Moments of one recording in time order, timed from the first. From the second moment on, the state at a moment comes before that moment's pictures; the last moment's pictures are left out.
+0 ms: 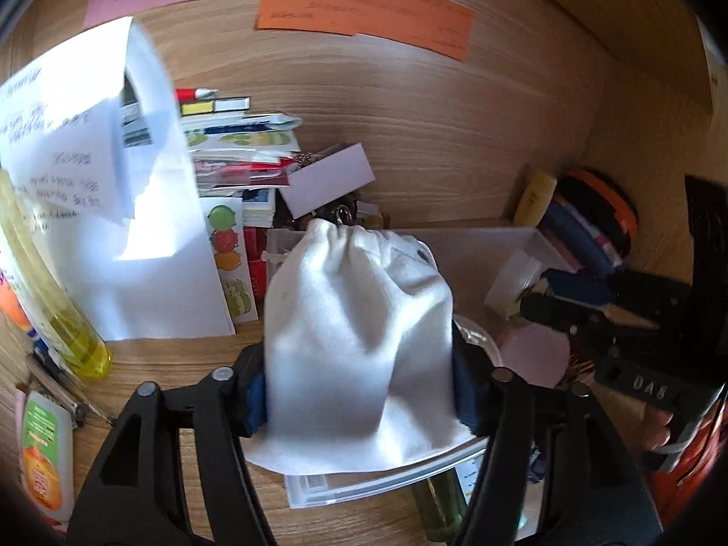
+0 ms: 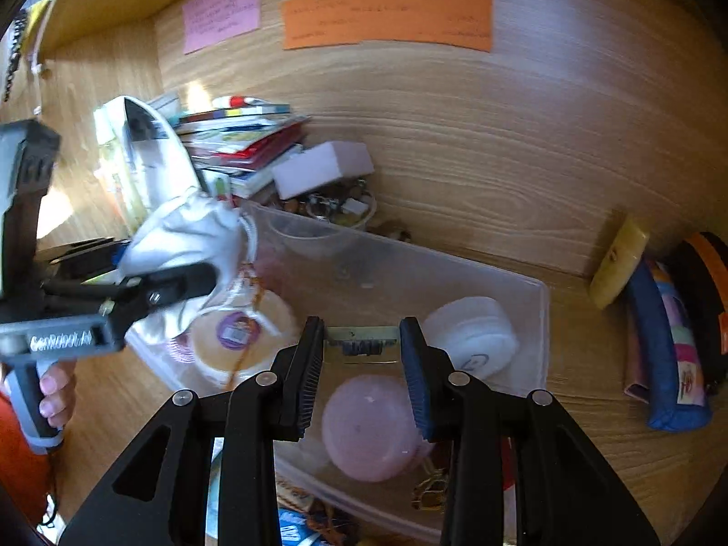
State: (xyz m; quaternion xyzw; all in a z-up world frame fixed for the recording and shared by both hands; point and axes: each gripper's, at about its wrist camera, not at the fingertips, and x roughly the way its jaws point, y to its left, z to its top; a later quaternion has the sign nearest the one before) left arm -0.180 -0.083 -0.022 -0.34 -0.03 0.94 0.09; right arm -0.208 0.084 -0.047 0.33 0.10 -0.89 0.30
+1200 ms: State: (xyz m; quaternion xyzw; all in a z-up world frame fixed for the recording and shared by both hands) left arm -0.139 -0.071 -0.011 -0.29 -0.03 0.95 0.07; right arm -0.187 0.092 -0.034 0.30 0.10 -0.91 0.27
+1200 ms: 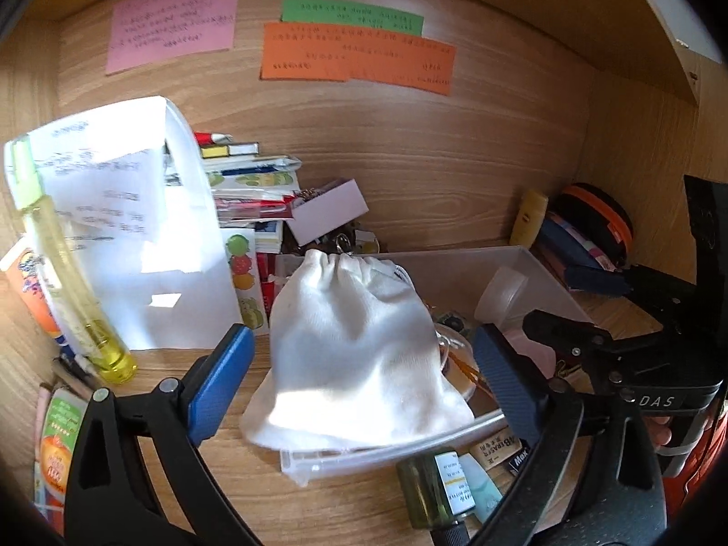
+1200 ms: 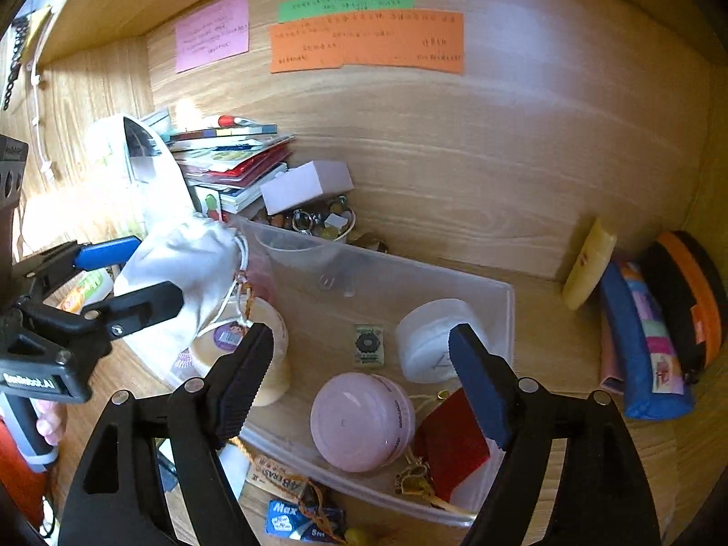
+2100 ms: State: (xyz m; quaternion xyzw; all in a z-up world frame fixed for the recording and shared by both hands) left arm -0.073 -0.068 -0.030 -0.35 -0.01 0.94 0.03; right arm -0.134 0.151 -0.052 0.33 0.09 -0.90 0.26
